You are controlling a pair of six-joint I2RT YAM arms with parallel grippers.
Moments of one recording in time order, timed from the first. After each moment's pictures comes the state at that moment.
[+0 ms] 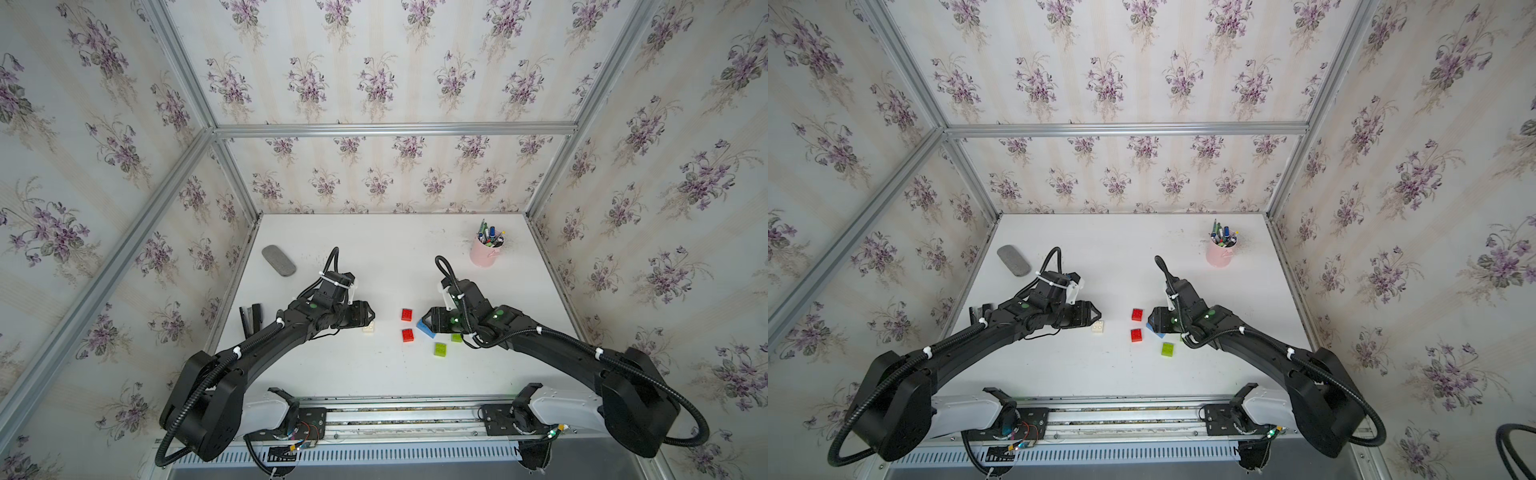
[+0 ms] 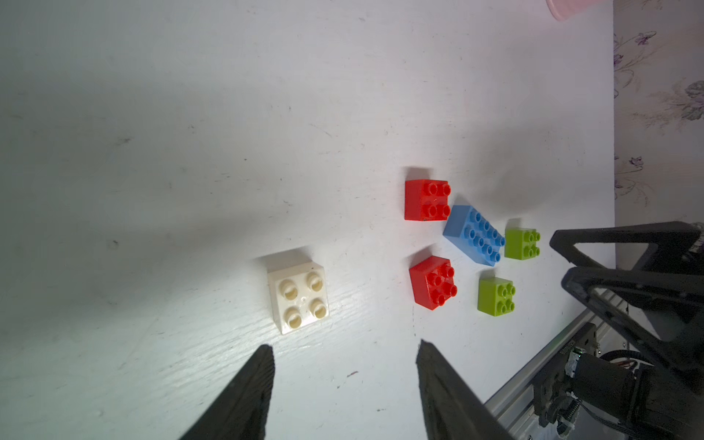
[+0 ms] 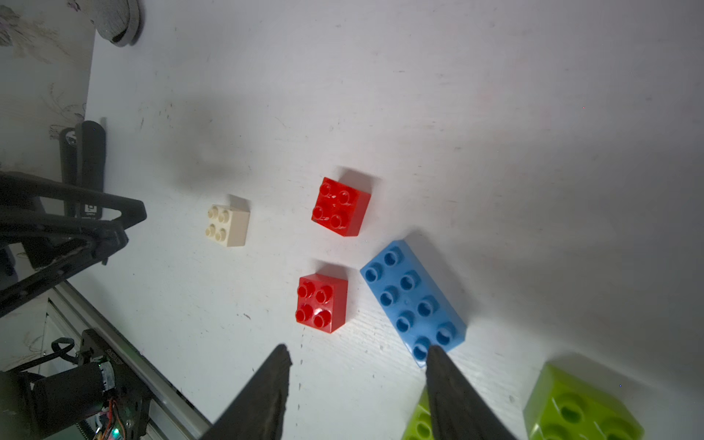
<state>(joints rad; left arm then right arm) -0.48 1.30 0.73 -0.41 0.28 -0.53 0.70 1.28 0.68 -0.32 -0.17 0.61</state>
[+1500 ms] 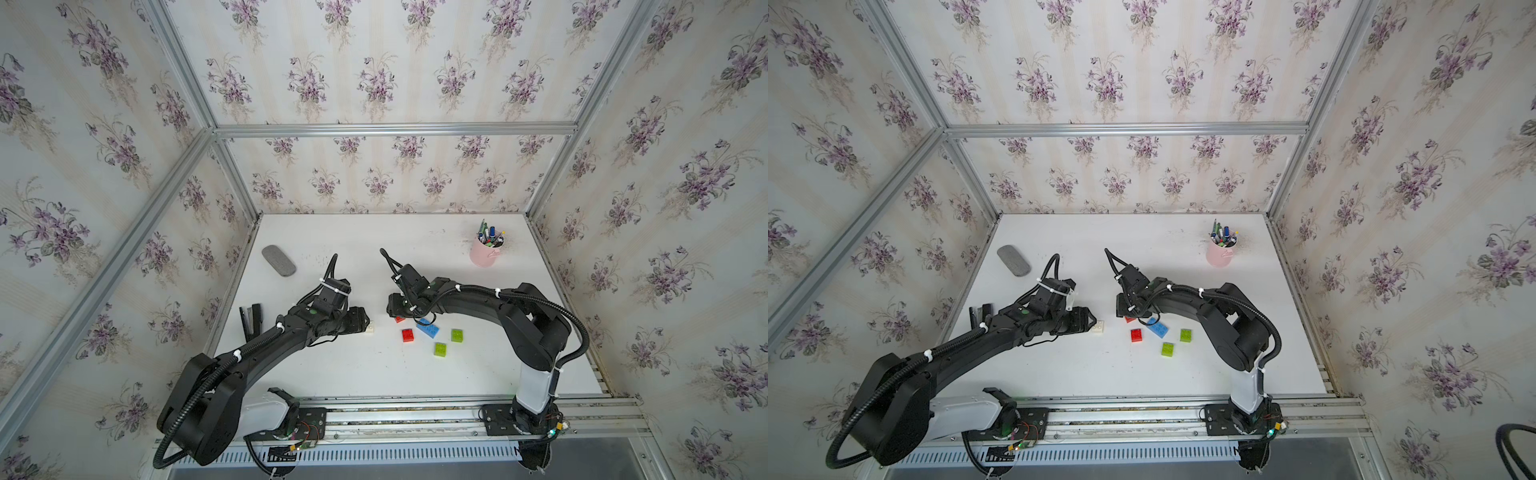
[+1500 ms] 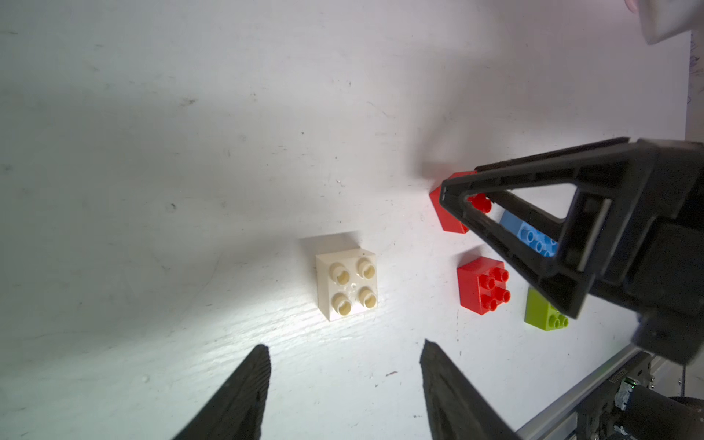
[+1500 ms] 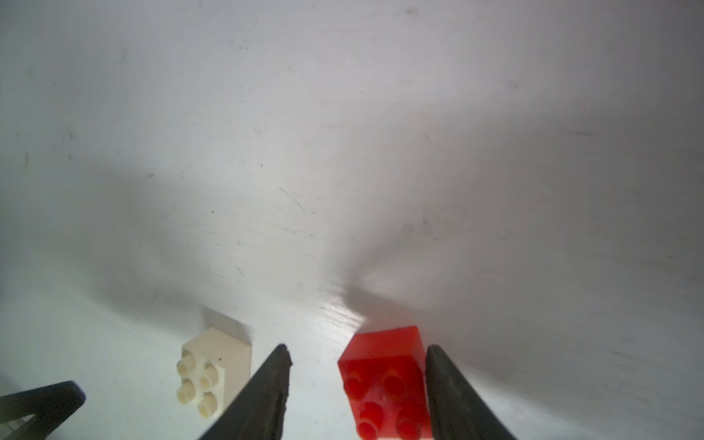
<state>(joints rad) -0.49 1.27 0.67 -0.41 0.20 -0.56 0.82 1.89 1.19 -0.39 -0.08 0.72</state>
